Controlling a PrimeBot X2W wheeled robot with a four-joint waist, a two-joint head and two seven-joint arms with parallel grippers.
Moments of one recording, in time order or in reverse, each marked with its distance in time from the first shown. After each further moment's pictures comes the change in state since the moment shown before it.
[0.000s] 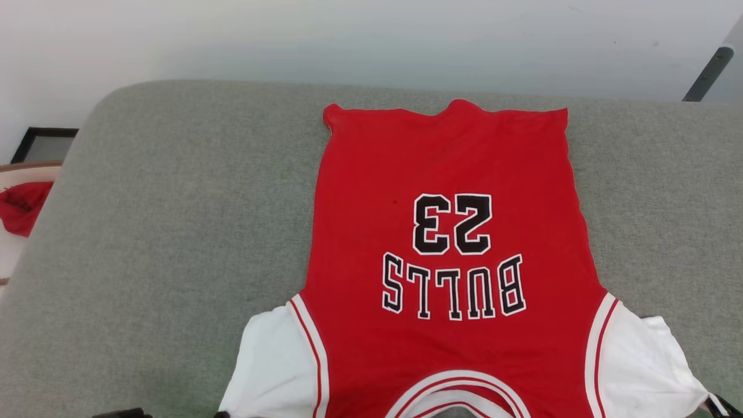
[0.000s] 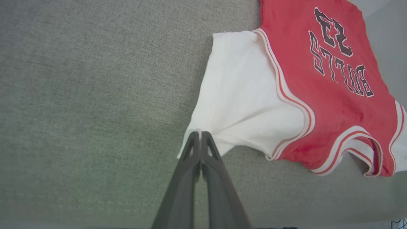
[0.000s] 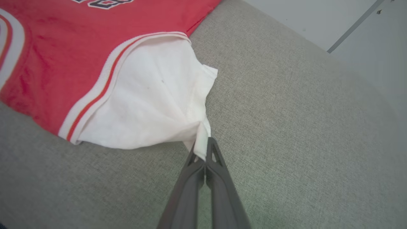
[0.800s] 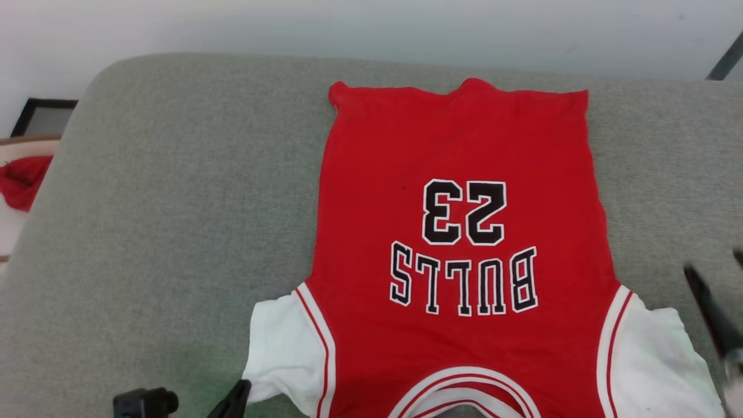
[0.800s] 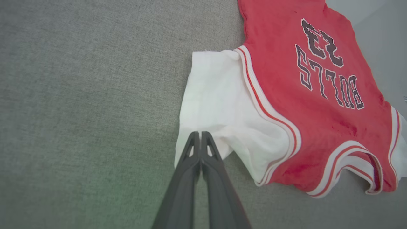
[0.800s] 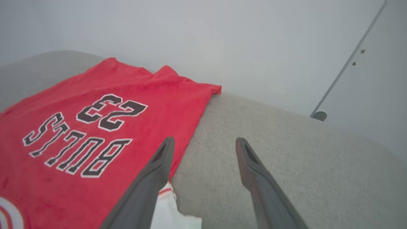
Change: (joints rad) left arm -0.026 -0.091 0.048 -0.013 0.134 0.004 -0.002; right arm -0.226 0.070 -0.094 -0.215 0.199 0.000 0.170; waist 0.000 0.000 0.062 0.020
